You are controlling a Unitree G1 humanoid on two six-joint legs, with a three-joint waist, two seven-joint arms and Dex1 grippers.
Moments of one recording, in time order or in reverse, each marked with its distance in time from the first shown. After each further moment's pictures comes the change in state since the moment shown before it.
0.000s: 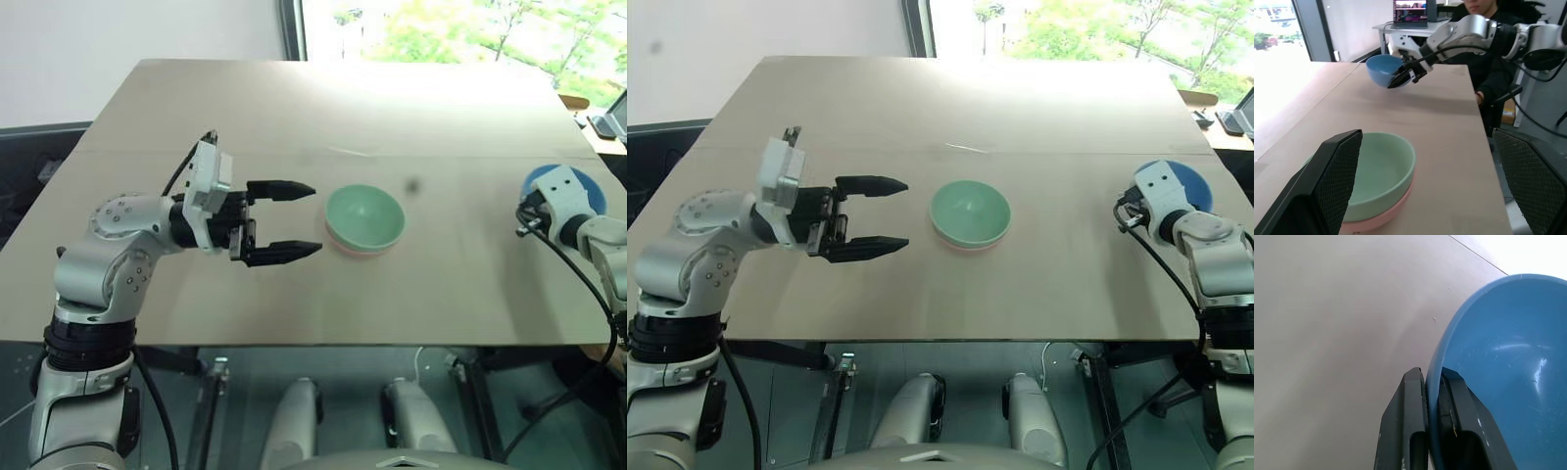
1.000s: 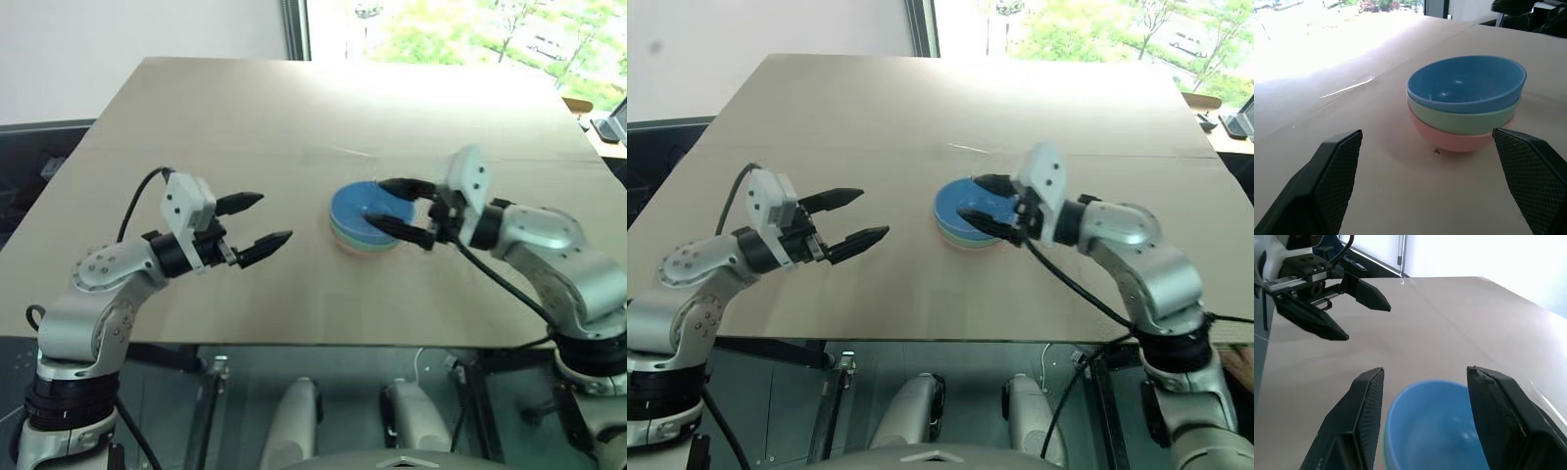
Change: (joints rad) left arm 0.298 -0.016 0.129 -0.117 0.068 0.008 0.360; right arm -0.011 0.250 0.053 -0.606 0.408 0.082 0.209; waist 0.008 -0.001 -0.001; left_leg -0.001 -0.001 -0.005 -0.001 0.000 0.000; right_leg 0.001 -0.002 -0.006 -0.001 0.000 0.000
